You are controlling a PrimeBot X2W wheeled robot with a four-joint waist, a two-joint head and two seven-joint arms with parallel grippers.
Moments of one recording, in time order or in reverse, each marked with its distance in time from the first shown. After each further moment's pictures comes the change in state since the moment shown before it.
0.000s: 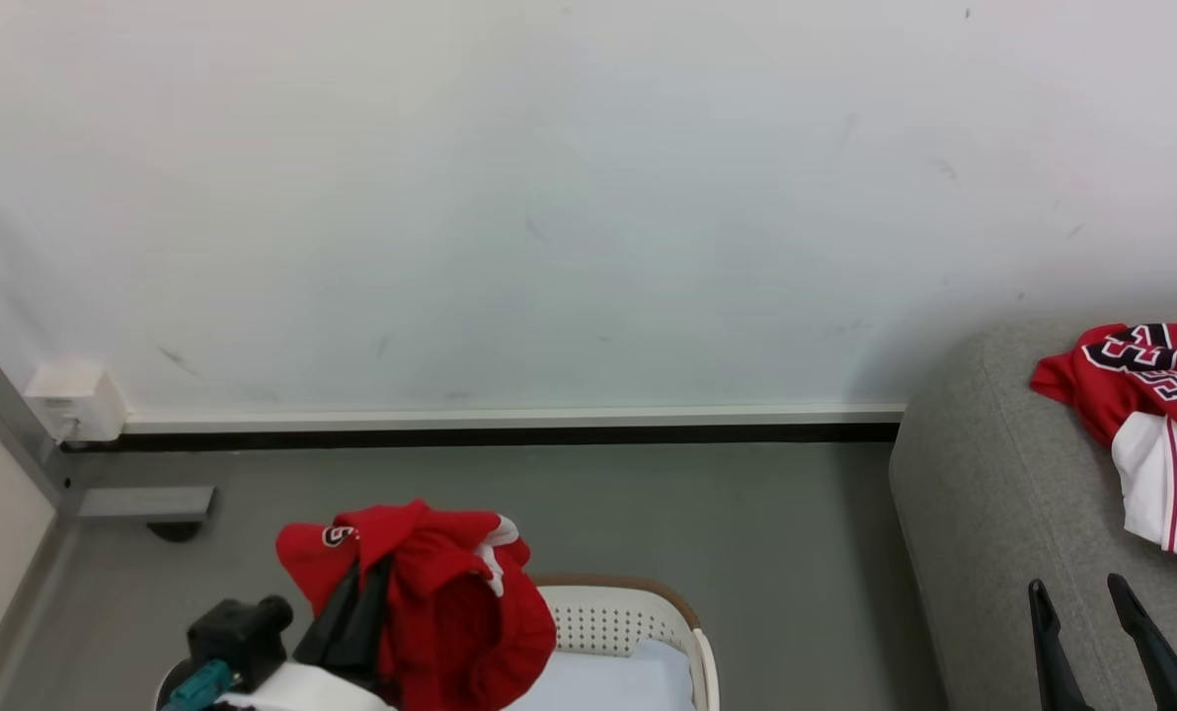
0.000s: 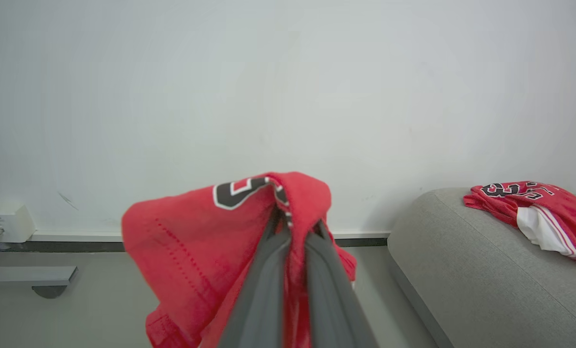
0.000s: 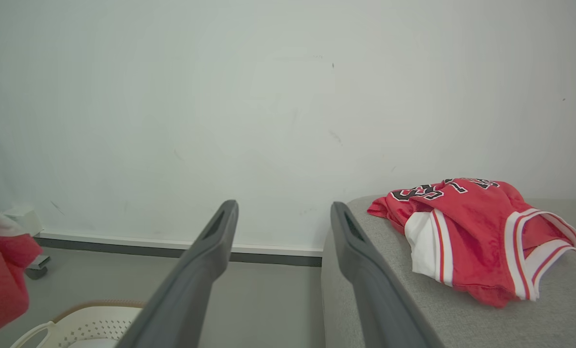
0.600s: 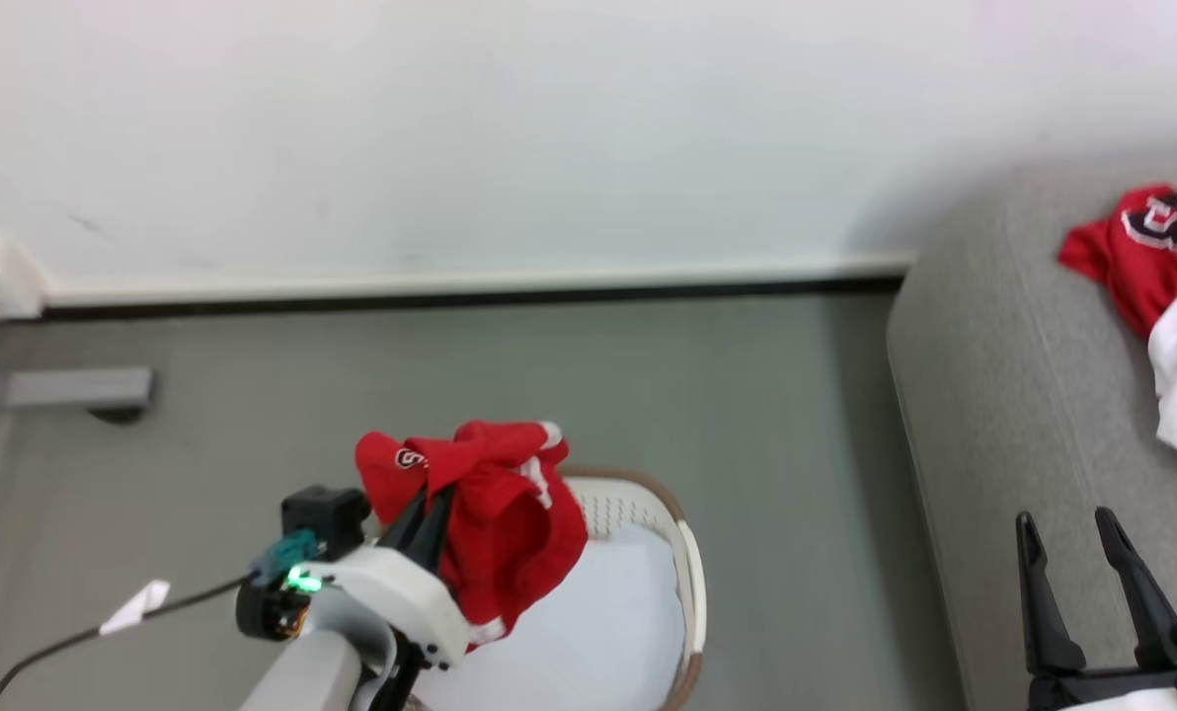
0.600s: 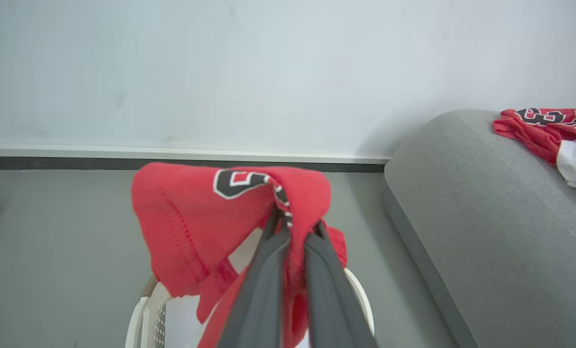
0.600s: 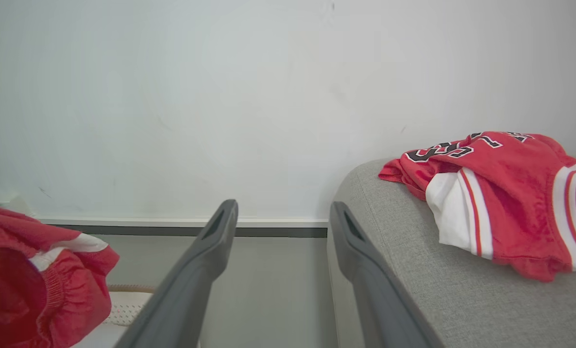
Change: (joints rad) left arm -0.352 -0.120 -0.067 0.493 -0.005 -0.104 0.011; right arm -0.091 0.039 0.005 -0.019 0.008 0.000 0.000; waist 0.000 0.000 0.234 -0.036
